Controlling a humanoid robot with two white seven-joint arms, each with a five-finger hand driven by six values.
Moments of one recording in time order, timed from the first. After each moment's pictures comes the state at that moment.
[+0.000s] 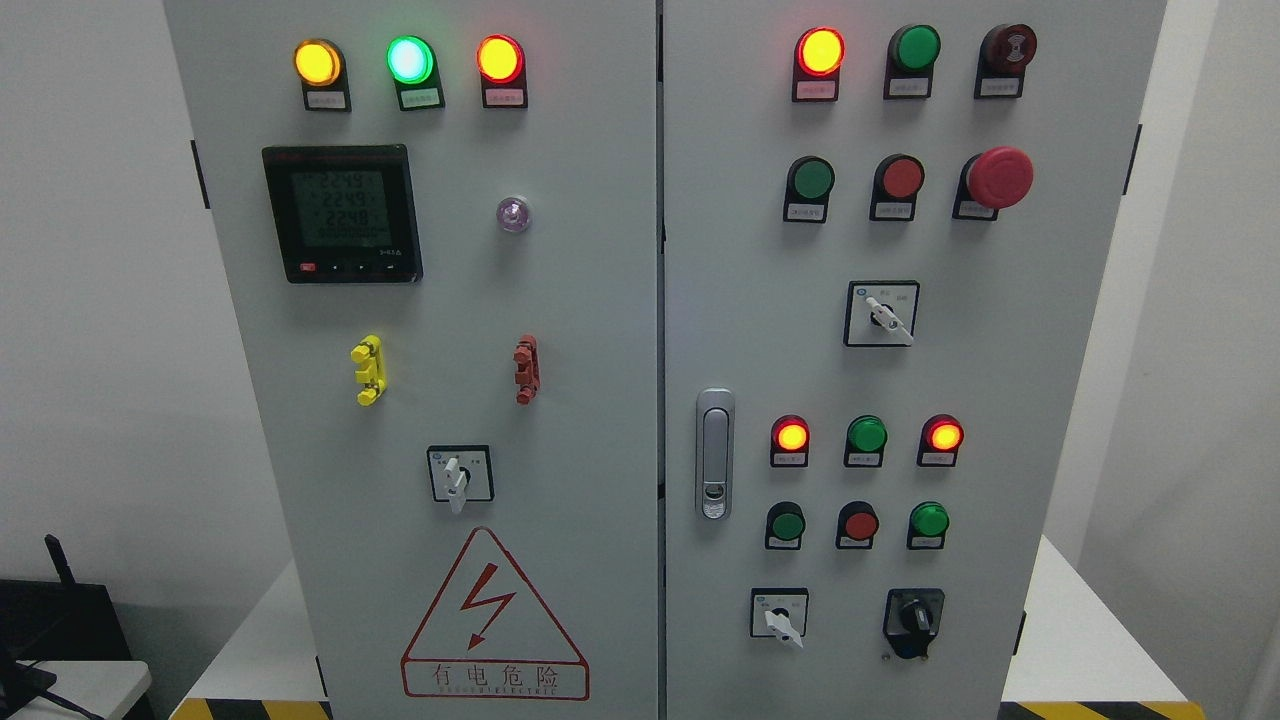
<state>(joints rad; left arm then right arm) 0.20 0.01 0.10 -0.15 0.00 -0.15 -0.10 0.12 0.12 0.00 -0.11 0.00 0.01 -0.06</state>
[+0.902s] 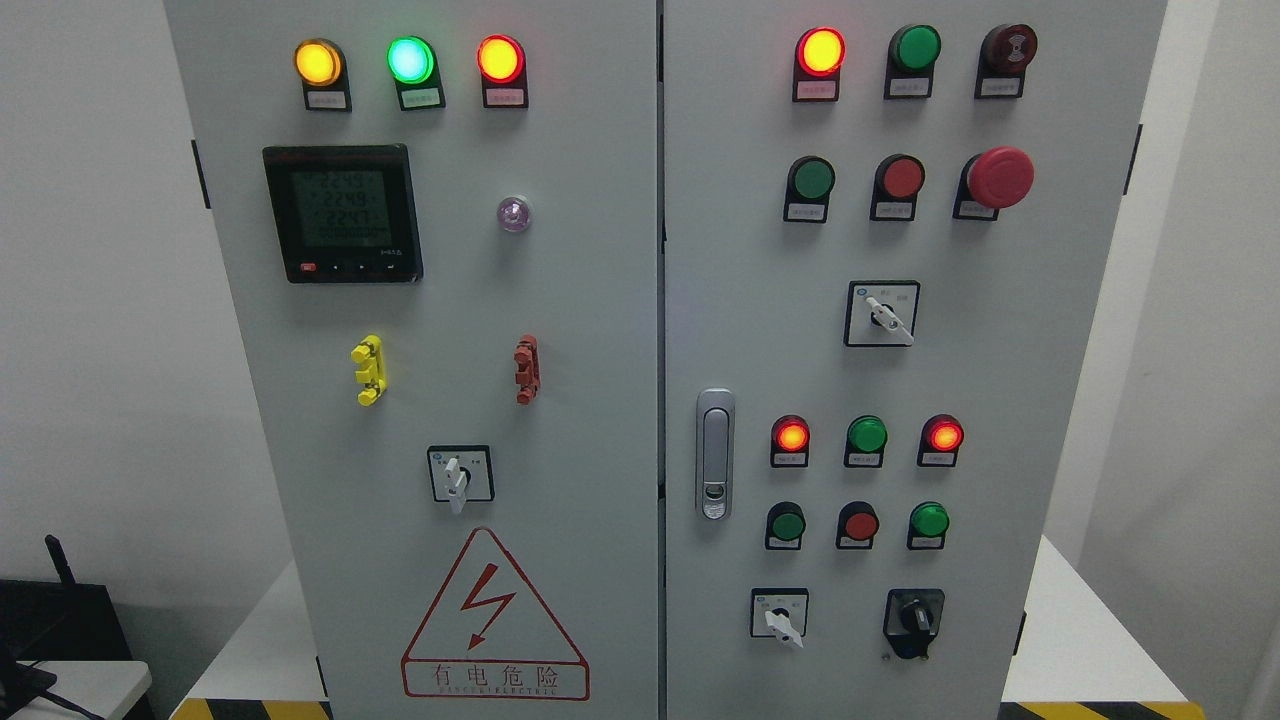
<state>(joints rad) 0.27 0.07 0.21 -0.31 0.00 -0.28 -0.10 0.12 0.12 0.00 -0.11 0.00 0.01 -0.06</state>
